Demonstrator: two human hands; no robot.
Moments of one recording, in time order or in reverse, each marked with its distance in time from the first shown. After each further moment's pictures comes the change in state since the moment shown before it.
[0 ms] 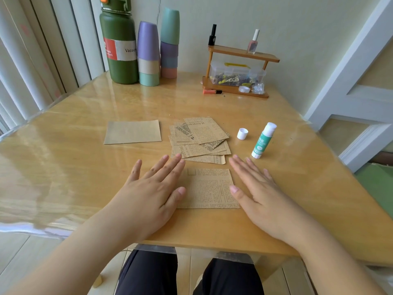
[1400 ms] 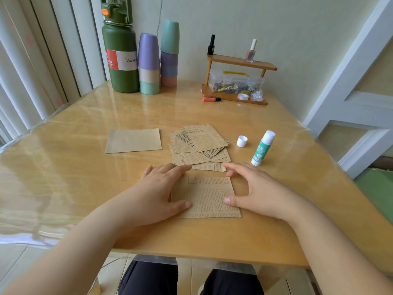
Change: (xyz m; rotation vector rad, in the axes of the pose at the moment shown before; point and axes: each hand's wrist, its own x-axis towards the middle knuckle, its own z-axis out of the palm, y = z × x) left_hand 0.033 -0.016 -0.001 -0.247 -0.051 0.068; right_hand 0.036 0.012 -0.015 0.164 -0.017 0.003
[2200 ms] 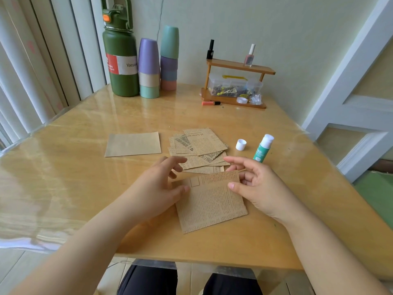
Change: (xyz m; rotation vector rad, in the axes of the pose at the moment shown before) left_hand 0.007 0.007 -0.001 -0.336 0.301 -0.035; right_hand 0.003 -0.002 0.007 0.682 0.201 -0.060
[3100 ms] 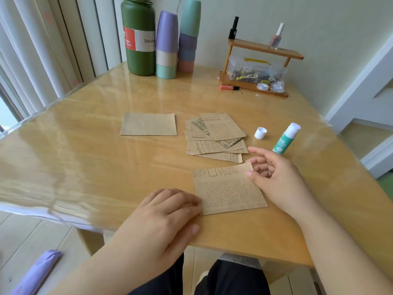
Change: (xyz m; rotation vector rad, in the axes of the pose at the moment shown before) left_hand -0.086 -0.007 0.016 0.363 0.017 0.358; right_hand 0.009 0.025 0.003 -0.245 0.153 -0.039
